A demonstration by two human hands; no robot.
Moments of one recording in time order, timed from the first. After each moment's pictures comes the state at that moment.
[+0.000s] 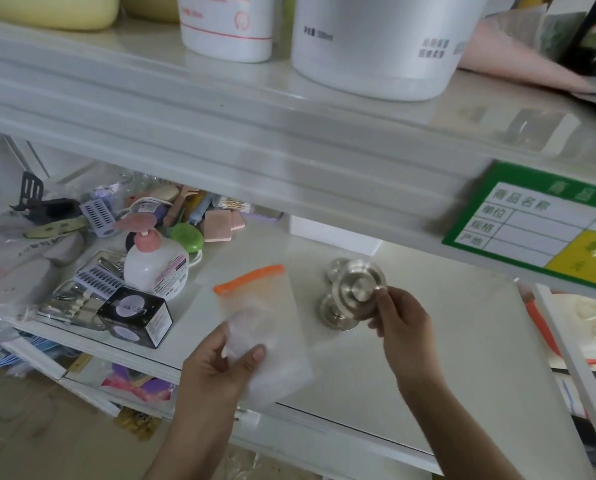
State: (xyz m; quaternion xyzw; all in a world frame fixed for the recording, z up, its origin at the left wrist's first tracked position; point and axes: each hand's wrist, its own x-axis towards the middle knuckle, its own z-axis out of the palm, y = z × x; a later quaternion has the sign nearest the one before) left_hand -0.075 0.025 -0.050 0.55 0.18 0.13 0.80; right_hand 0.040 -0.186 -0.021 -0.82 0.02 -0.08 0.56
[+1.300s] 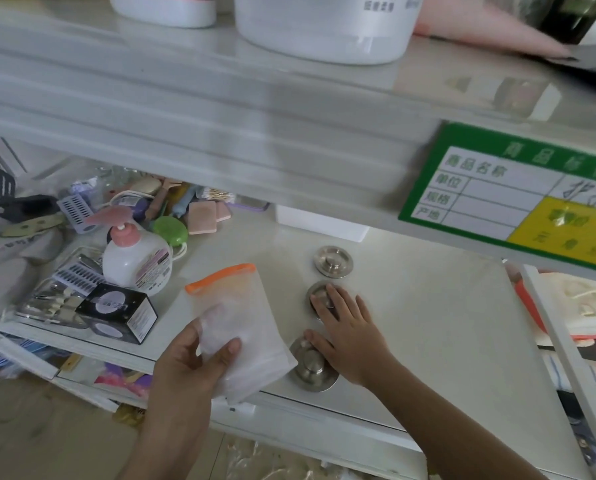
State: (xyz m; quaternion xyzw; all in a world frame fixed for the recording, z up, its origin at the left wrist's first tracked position) left_hand -0.077 0.035 -0.062 0.53 0.20 0.12 0.82; right_hand 0.060 -0.188 -0.108 -0.96 -0.28 0.02 0.03
